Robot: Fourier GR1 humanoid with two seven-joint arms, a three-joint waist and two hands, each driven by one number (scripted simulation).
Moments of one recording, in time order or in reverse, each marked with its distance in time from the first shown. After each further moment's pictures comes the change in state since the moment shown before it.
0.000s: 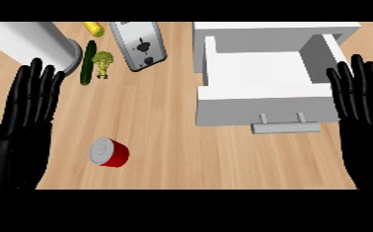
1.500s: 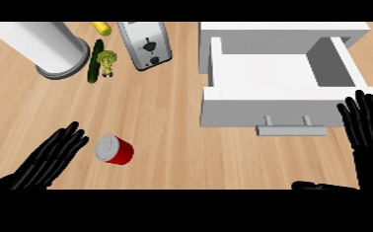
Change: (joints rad) left arm 0.309 0.152 -0.006 -0.183 0.367 -0.402 0.263; right arm 0.223 0.004 -0.095 0.004 -0.026 0.050 0.081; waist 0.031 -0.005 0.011
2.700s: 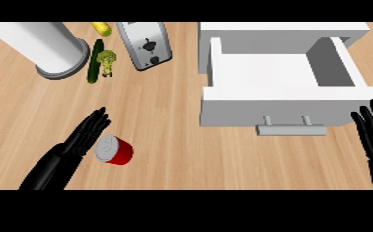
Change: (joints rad) left arm -0.108 -0.119 0.028 0.398 -0.256 -0.060 -0.249; right arm 0.044 -0.001 -0.108 0.028 -0.041 0.107 -0.068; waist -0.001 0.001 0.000
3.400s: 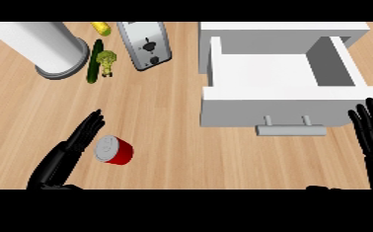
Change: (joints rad) left arm -0.059 0.037 0.087 0.321 -0.112 -0.027 -0.270; right arm -0.020 0.017 -0.019 0.039 0.025 0.027 -0.022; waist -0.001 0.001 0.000
